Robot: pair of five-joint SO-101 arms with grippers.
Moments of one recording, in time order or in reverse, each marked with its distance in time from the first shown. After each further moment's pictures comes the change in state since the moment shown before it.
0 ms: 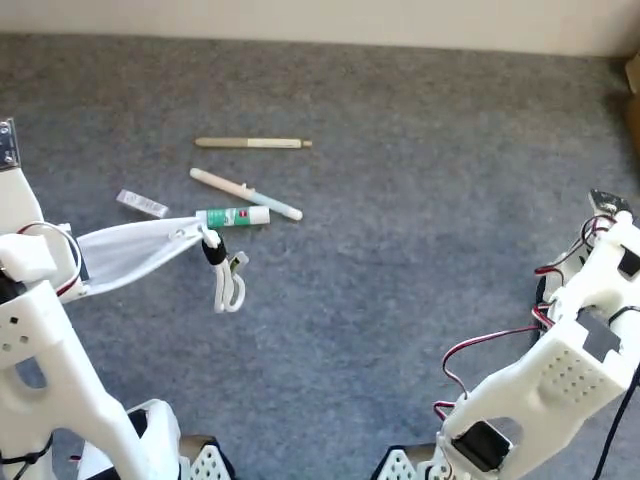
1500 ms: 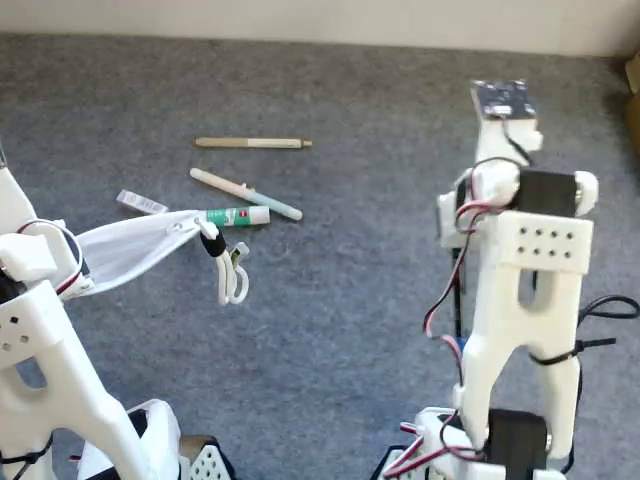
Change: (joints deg) left arm 0.0 0.0 0.0 0.0 6.9; right arm -36.9 -46.2 0.2 21.5 -18.5
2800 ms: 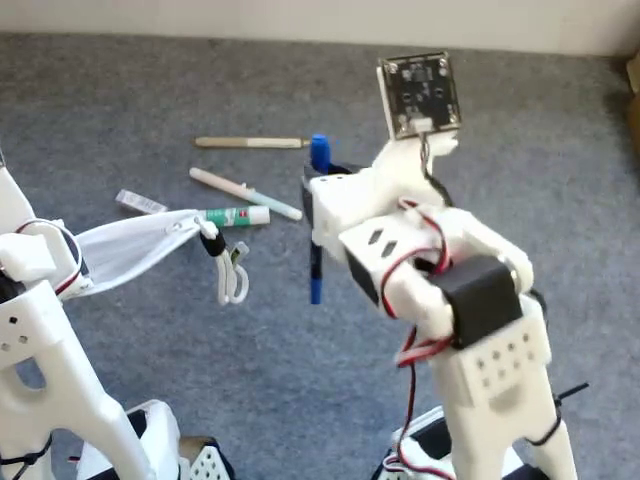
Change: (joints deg) left arm 0.0 0.0 0.0 0.0 0.2; right arm -33.2 -17.3 0.0 -22.0 -21.5
